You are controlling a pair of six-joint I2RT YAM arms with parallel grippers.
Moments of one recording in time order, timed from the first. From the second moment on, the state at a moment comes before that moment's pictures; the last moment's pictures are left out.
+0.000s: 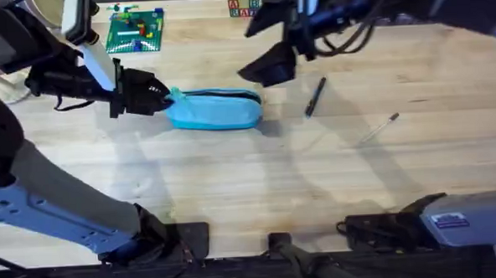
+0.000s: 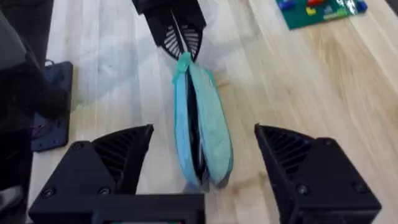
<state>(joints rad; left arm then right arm) 0.46 1.87 1.22 -1.28 0.91 1.94 0.40 1.58 1.31 -0.58 -0.84 -0.57</state>
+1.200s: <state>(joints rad) 0.46 1.66 1.34 -1.39 0.82 2.05 0.36 1.47 1.31 -0.88 -0.53 -0.57</state>
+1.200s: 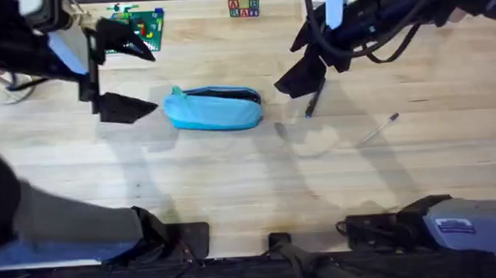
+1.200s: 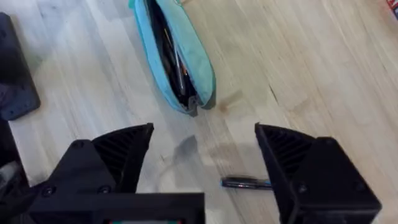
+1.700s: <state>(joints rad) 0.46 1.38 1.34 -1.40 0.77 1.54 0.36 1.47 1.31 -0.88 -0.53 -0.57</state>
